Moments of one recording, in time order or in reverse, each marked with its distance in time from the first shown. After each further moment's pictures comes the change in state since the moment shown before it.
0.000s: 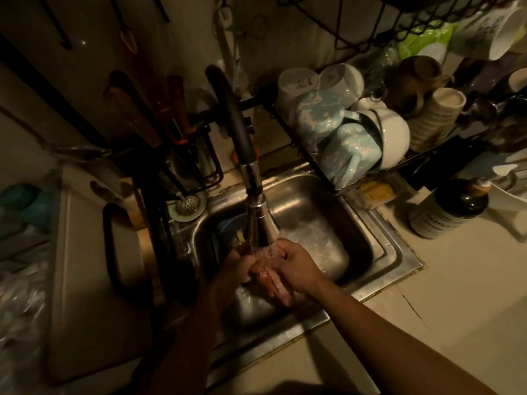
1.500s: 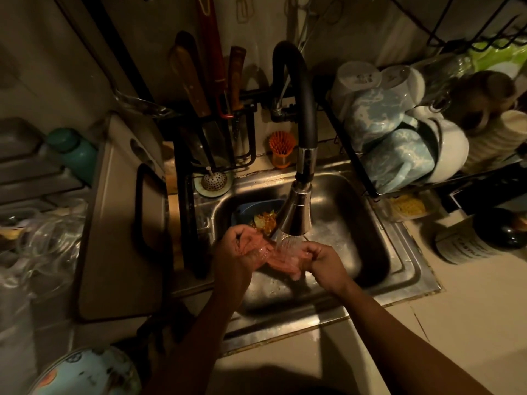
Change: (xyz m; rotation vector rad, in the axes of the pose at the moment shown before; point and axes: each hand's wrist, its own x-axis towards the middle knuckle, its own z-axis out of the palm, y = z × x) left_hand -0.034 -0.019 -0.014 -0.177 0.325 0.358; right_hand 0.018 0.048 -0.023 0.047 -0.044 0.093
